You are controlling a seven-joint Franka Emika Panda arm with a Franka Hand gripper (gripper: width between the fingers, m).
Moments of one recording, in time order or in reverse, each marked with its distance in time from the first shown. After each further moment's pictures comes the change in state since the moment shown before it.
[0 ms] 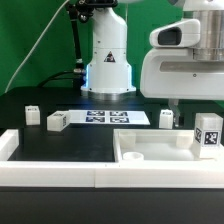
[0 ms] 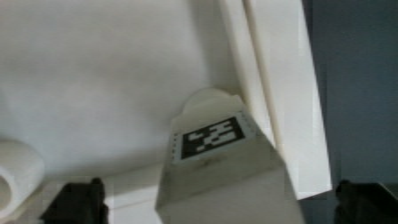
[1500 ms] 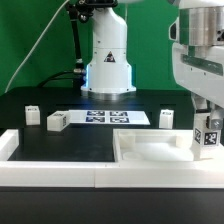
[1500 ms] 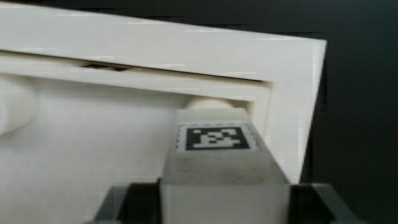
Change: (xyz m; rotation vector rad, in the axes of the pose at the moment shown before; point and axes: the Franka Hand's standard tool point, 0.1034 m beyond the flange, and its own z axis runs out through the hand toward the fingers) arm 0.000 -0.003 -0.004 0.042 -0.019 1.216
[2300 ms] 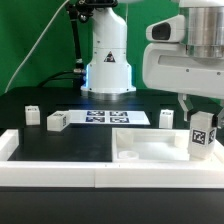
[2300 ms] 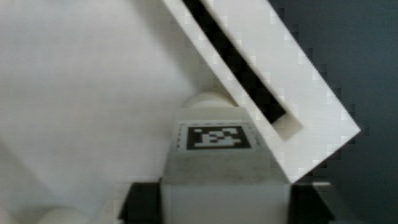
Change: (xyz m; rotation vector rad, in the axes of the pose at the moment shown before) arm 0.004 0.001 -0.002 -0.046 0.004 -0.656
